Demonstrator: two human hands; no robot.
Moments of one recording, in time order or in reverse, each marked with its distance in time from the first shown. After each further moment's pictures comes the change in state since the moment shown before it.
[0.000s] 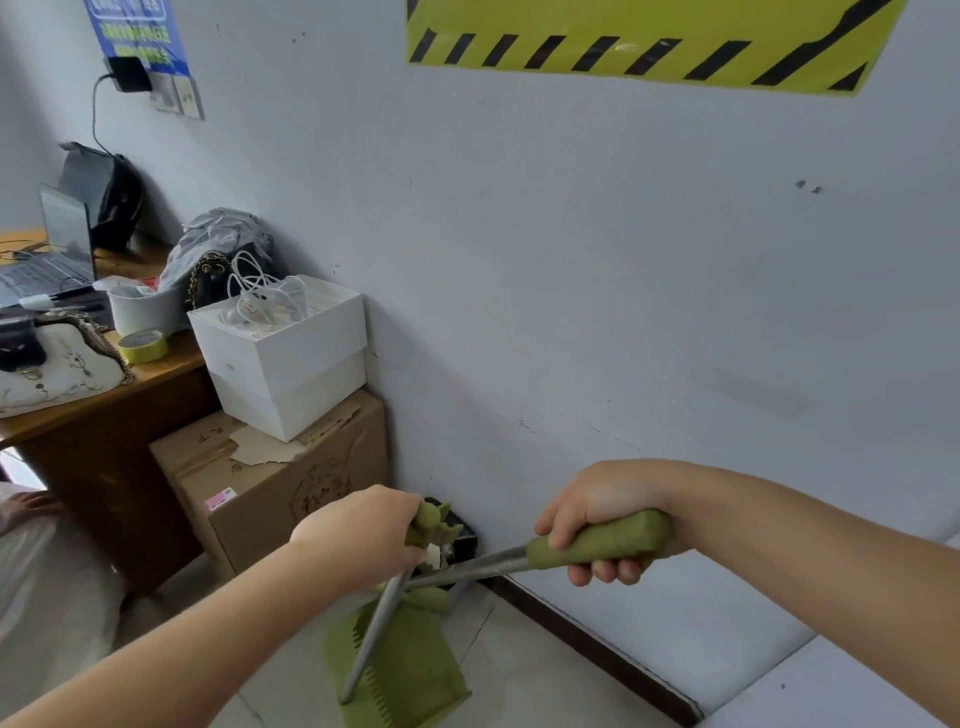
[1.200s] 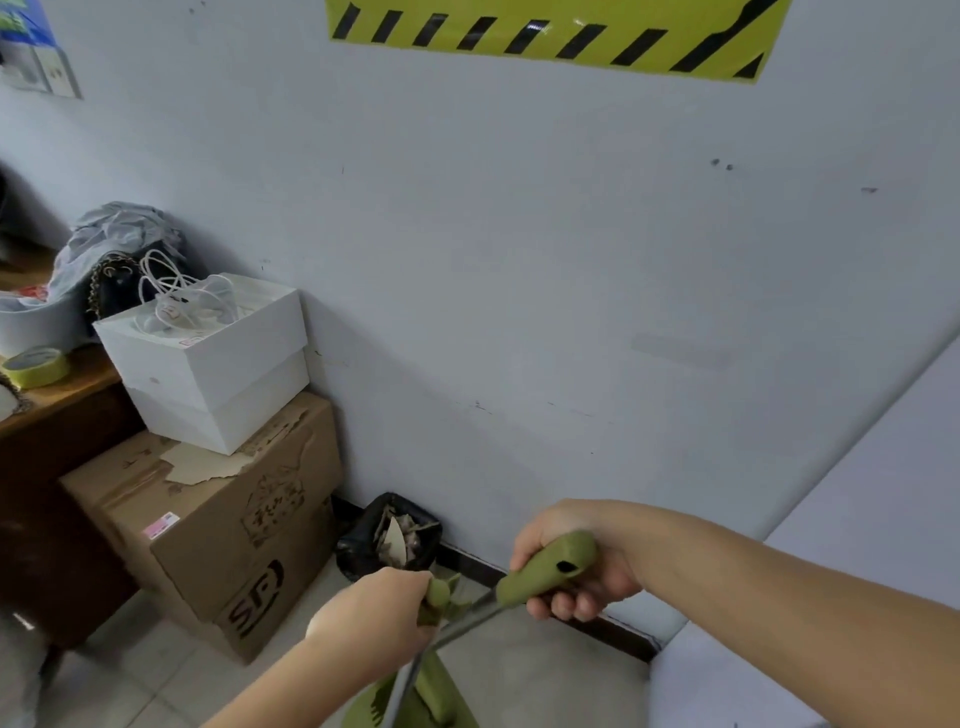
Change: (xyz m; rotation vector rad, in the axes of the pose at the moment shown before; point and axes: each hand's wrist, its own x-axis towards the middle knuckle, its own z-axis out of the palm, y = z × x) left_hand -0.014 -0.007 0.075 -0.119 -0.218 0.153; right_hand 0.026 0.020 0.062 0.237 -0.083 0.243
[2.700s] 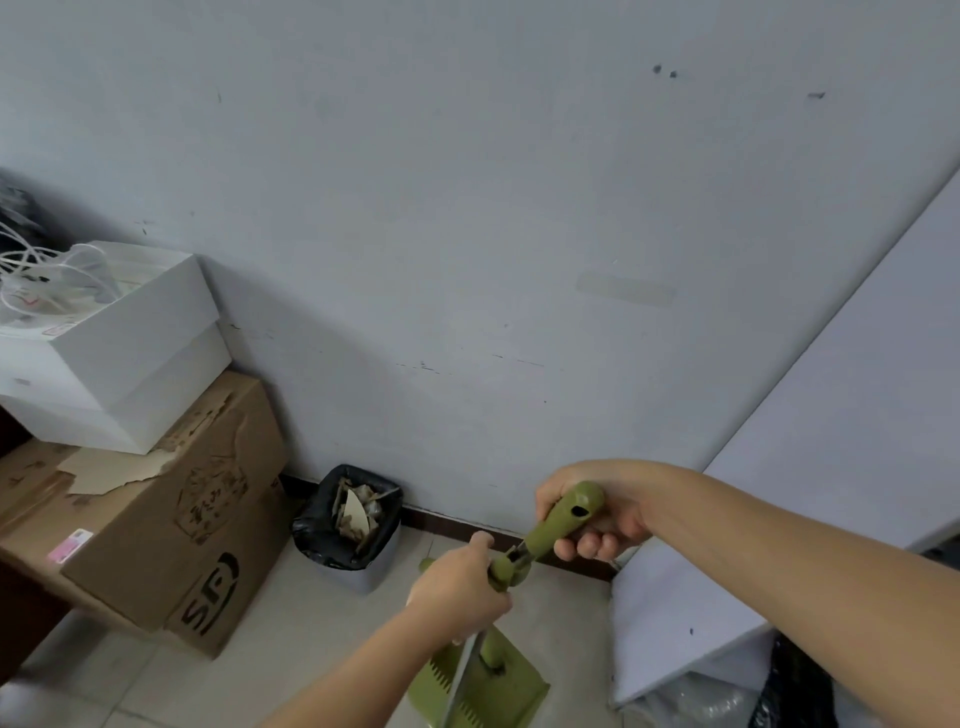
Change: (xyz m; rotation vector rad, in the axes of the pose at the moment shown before) left_hand 0.082 0.070 0.064 -0.216 -0.139 0.060; right_hand 0.035 0.045 -0.062 0.164 0.100 0.046
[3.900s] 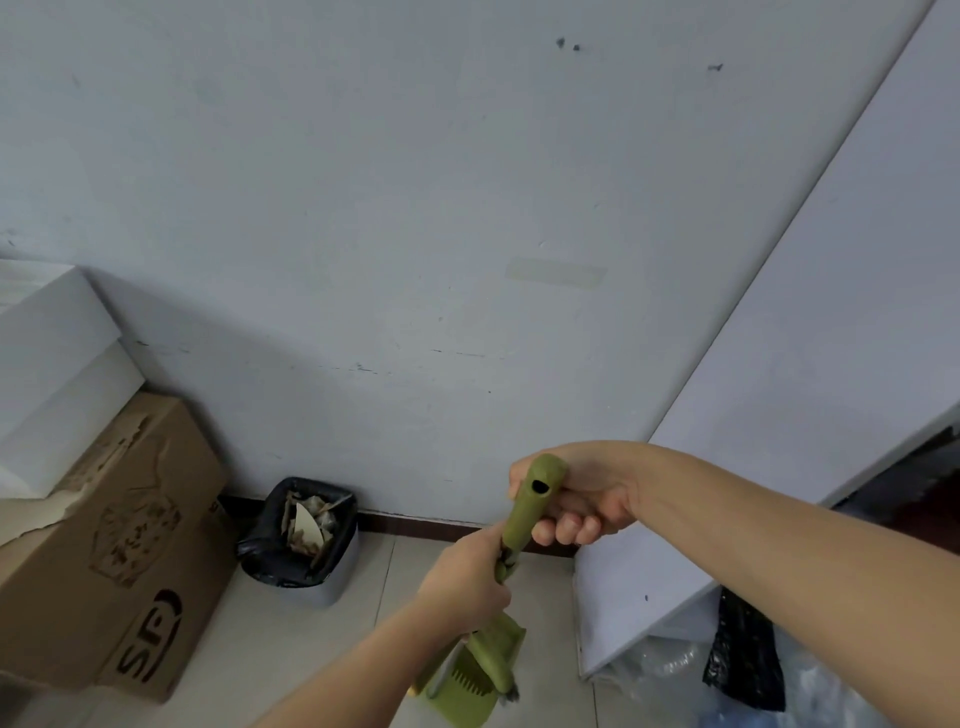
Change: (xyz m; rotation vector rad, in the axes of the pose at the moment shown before) left_hand 0.025 0.051 0.023 0.001 -0.018 0.255; right_hand -0.022 0.027 -0.026 0.183 -0.039 -0.089
